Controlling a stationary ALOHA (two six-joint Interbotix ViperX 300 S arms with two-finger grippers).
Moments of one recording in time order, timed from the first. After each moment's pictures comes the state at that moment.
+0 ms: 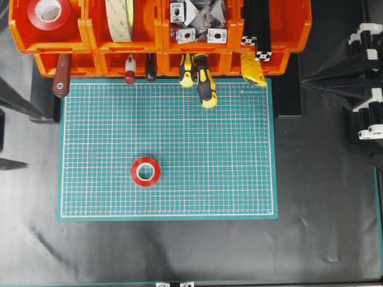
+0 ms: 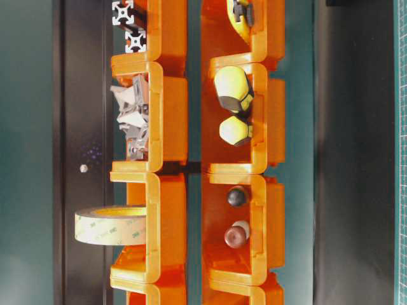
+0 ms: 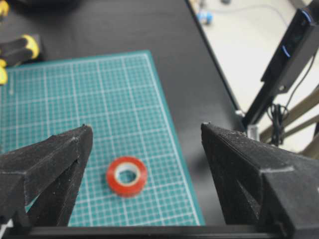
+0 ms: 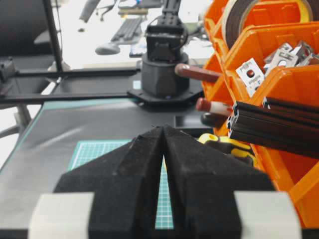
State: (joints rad) left arm -0.28 -0.92 0.76 0.09 0.51 -0.13; right arm 0.01 -1.04 1.19 0.01 -0.14 0.00
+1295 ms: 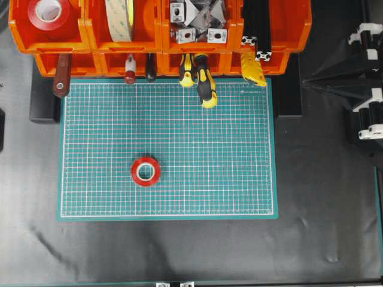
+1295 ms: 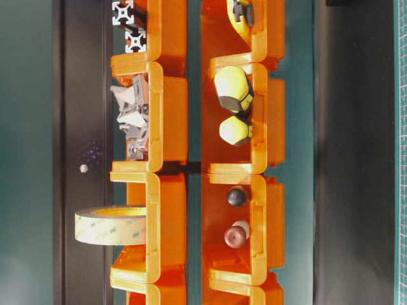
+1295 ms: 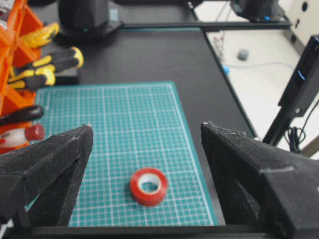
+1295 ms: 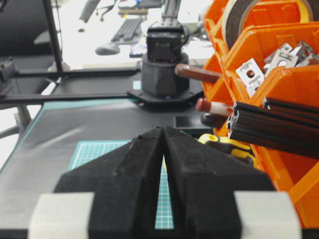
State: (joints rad) left arm -0.19 -1.17 0.90 0.09 0.47 -0.14; right arm 0.01 -1.05 1.19 0.01 -0.14 0.00
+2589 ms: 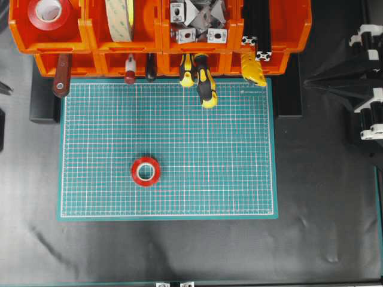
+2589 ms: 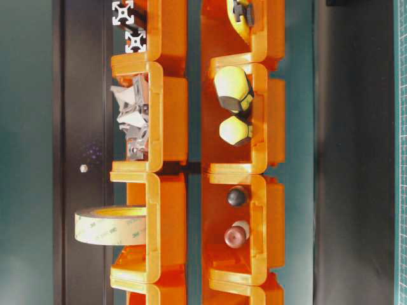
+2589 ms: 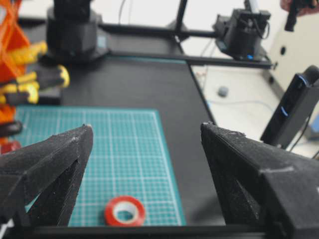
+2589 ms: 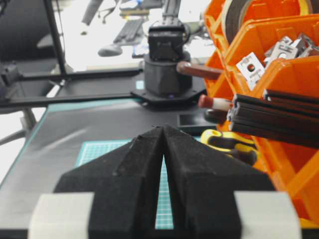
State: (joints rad) left arm -0.19 -1.14 0.98 0.08 0.28 -0.26; right arm 0.02 -1.07 1.21 0.01 -0.14 0.04
